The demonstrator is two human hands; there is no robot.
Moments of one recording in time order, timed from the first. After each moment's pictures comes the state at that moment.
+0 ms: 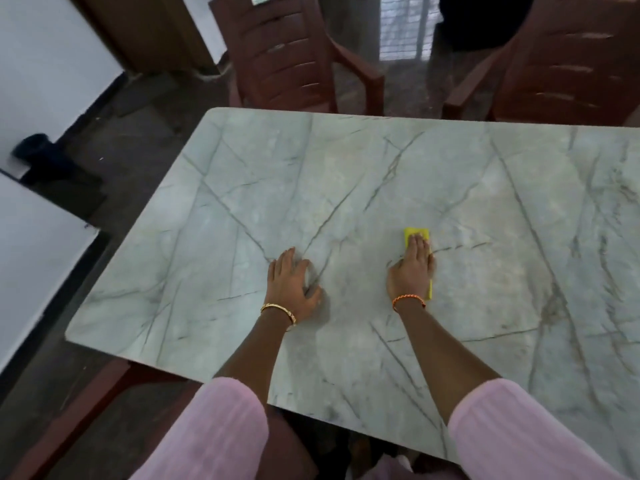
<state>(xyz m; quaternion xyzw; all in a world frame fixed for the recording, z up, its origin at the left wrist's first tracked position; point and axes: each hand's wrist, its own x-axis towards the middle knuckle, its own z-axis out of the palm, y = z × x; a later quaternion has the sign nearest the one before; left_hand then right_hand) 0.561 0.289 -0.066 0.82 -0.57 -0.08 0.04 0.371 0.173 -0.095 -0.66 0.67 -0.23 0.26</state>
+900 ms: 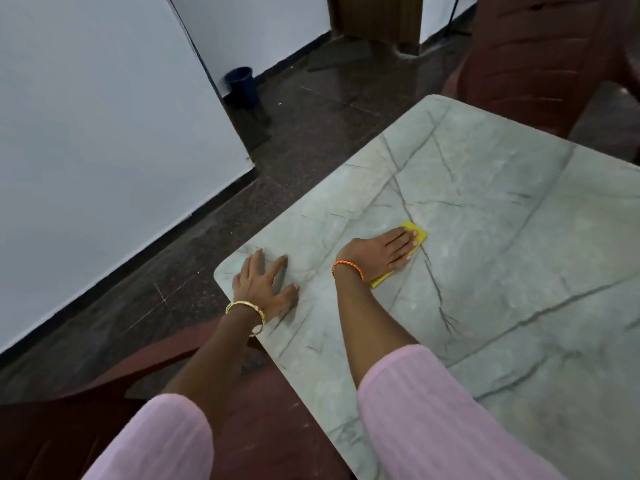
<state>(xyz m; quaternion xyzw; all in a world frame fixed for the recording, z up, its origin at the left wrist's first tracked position) 0.813 0.451 -0.054 0.97 -0.22 -0.13 0.03 0.779 0.269 -0.063 -0.63 0.63 -0.22 0.39</state>
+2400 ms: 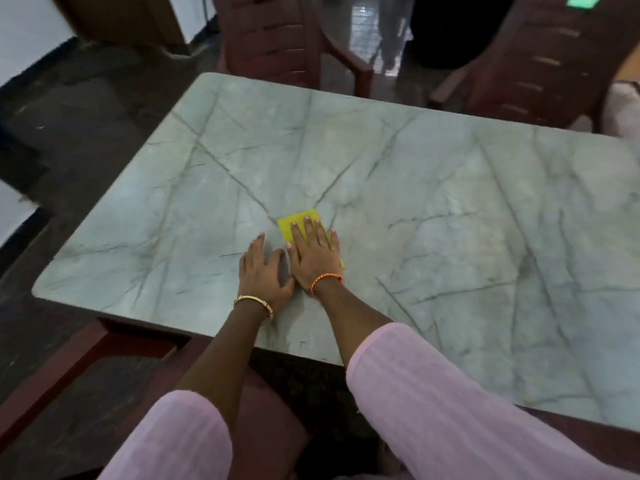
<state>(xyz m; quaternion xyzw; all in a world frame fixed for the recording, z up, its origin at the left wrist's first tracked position) 0.582 0.374 -0.066 0.82 -0.54 -0.14 0.10 0.492 0.283 -0.094 -0.86 0.47 -0.06 0.18</state>
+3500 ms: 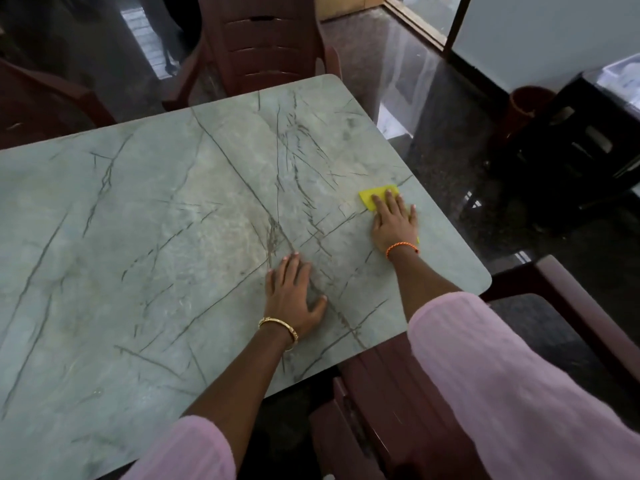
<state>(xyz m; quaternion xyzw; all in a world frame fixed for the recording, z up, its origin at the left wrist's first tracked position) 0.165 0.267 -0.109 0.59 -0.79 -0.16 0.03 -0.073 0.177 -0.122 -0.58 0.79 -0.13 0.12</state>
